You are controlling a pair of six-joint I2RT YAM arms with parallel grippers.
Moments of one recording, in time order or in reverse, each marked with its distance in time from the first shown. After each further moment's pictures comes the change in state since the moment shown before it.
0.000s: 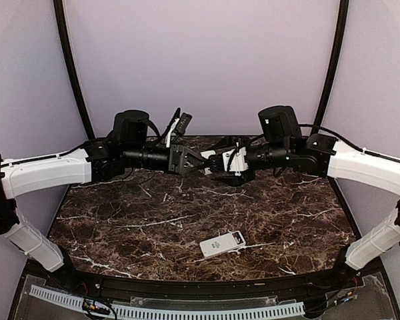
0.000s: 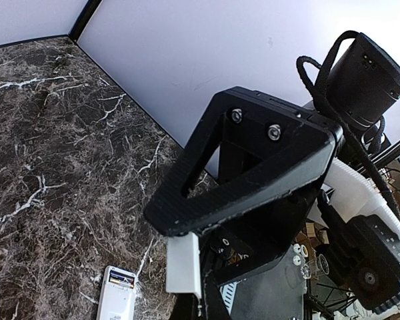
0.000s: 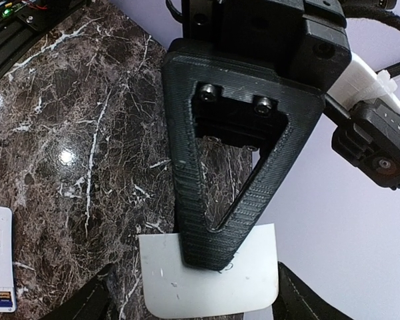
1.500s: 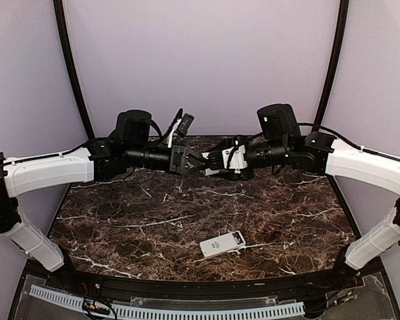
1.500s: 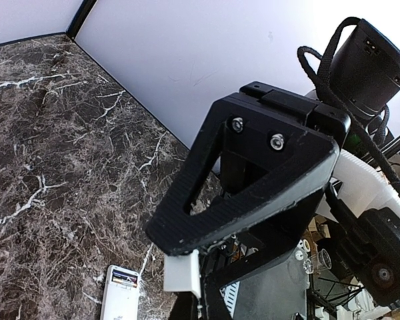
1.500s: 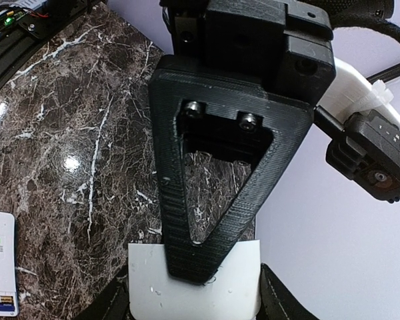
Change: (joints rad) left arm 0.000 0.021 0.015 -0.011 0.021 0.023; right arm -0.008 0.020 0.025 -0.007 -0.042 0.018
